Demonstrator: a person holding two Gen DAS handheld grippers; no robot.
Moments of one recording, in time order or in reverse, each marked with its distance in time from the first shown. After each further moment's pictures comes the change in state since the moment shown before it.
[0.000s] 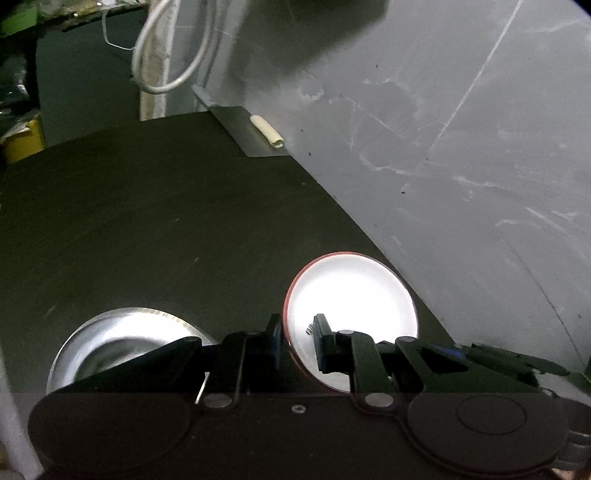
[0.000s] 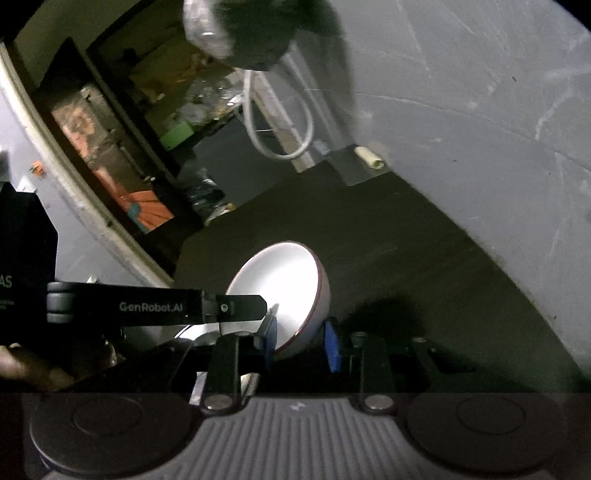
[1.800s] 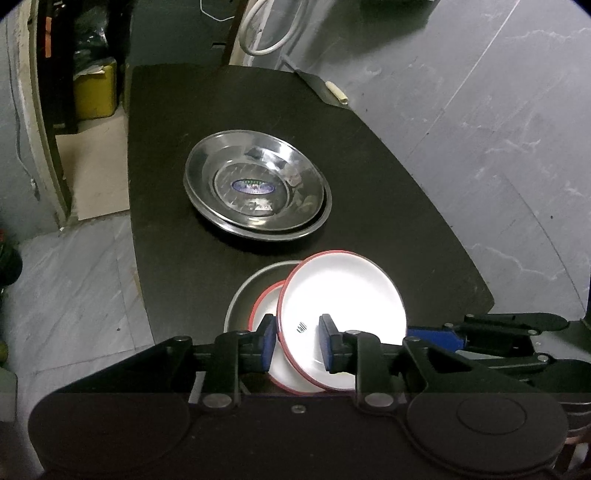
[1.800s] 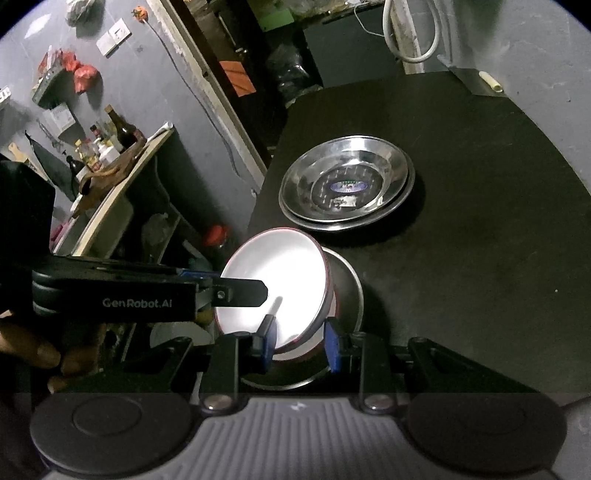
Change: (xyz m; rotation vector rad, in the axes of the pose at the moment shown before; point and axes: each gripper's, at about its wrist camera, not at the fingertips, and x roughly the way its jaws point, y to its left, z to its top) left arm -0.126 0.037 -0.184 -0.173 -0.005 0.075; right arm -0.066 0.119 -0.129 -0.290 0.330 0.106
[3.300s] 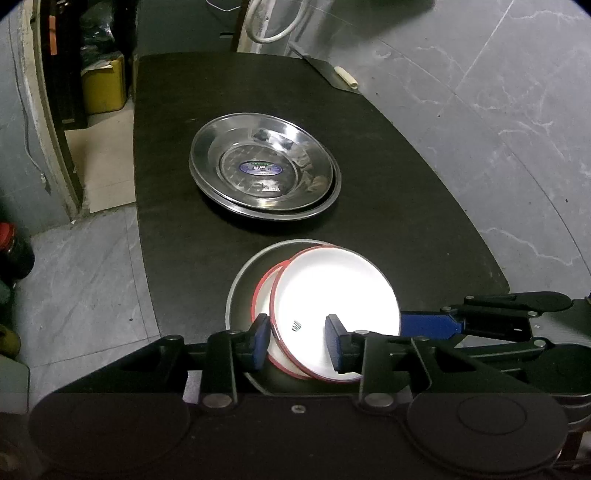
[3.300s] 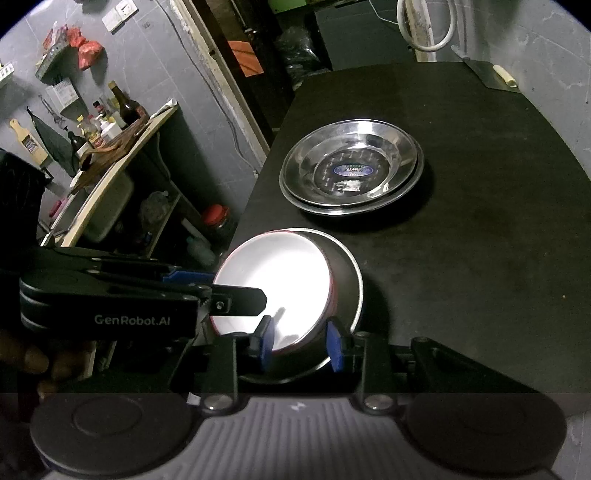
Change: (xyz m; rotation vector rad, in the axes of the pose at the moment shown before) left arm 0.009 -0.008 -0.007 0.009 0.036 0.055; right arm 0.012 0.003 -0.003 -0.049 0.056 -0.005
